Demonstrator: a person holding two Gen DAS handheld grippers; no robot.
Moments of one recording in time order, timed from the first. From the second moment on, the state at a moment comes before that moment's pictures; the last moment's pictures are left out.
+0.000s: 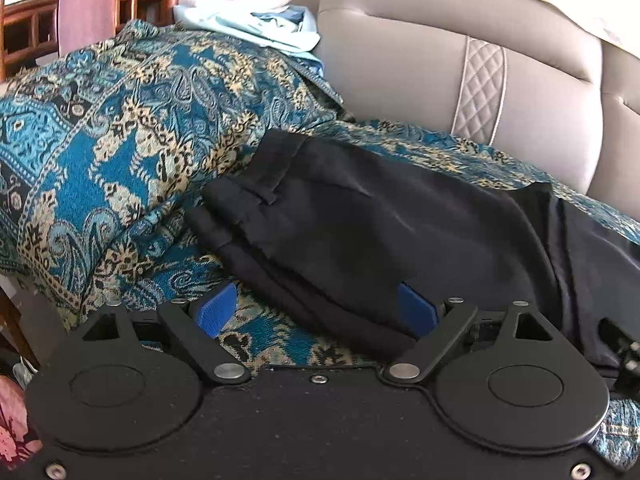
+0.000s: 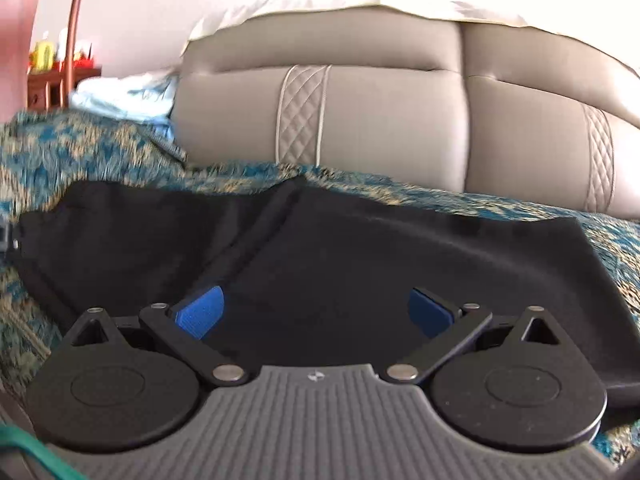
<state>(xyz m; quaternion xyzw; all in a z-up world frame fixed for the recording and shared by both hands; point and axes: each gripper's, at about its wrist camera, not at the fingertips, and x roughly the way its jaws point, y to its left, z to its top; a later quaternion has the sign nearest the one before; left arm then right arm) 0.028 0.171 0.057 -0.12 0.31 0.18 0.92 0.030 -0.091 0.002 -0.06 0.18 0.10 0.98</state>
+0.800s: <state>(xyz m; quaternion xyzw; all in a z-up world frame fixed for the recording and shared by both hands) 0.058 0.234 0.036 -0.23 0.30 0.21 0.90 0.032 -0.081 -0.017 -0.07 0.18 0.08 0.98</state>
